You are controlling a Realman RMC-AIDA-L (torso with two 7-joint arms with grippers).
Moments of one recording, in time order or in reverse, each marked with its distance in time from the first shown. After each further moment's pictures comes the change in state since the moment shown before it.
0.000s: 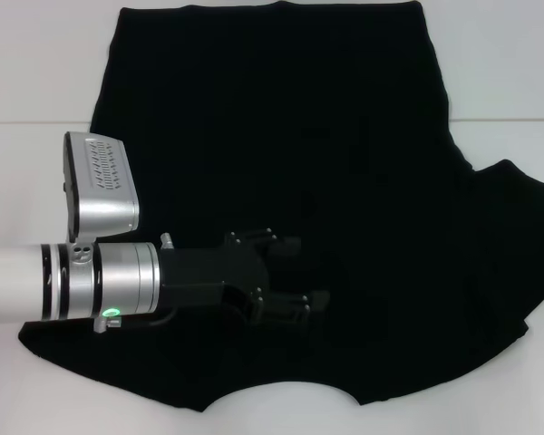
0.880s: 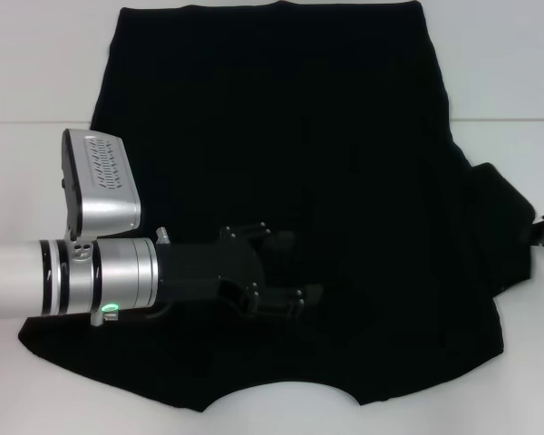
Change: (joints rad) left arm -0.002 0.002 0.000 0.004 0.003 -0.033 0.028; right arm 0.016 0.016 -0.148 -0.007 -0.017 -0.032 0.149
